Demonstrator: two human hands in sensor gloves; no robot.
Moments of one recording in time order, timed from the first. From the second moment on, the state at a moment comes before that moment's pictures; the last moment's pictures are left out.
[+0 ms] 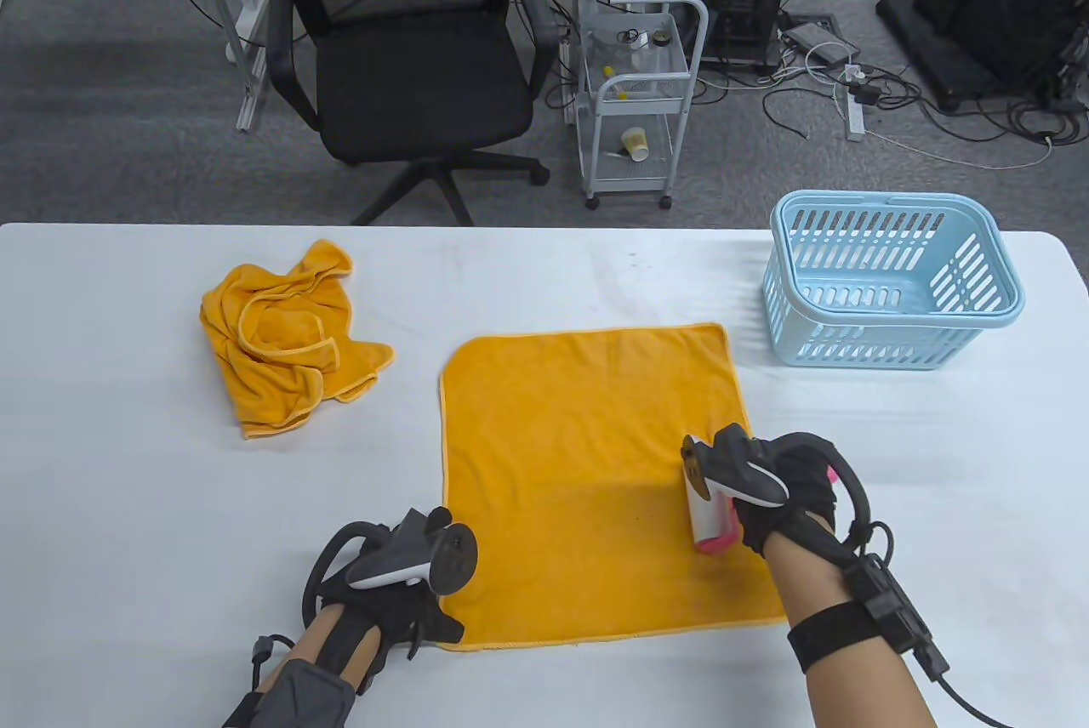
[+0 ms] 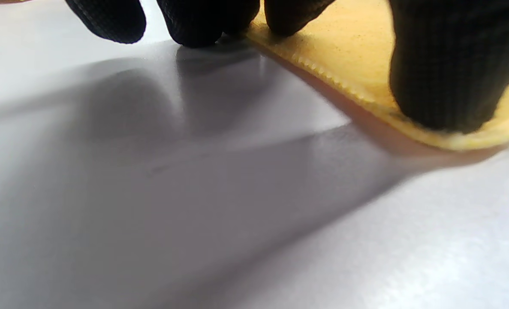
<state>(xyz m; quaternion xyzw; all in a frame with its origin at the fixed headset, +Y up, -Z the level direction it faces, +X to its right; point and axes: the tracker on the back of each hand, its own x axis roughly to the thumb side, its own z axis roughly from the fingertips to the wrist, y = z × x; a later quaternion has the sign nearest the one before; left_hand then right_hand) -0.159 -0.794 -0.239 -0.28 -0.21 -0.07 0.93 0.205 -0.741 -0.323 -0.01 -0.16 -0.94 0.31</state>
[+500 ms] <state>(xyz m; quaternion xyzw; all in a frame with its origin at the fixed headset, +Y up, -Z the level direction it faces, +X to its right) -0.158 -0.793 -0.239 -0.28 -0.22 -0.07 0.93 0.080 -0.747 -0.332 -0.15 -0.12 -0.97 0.12</state>
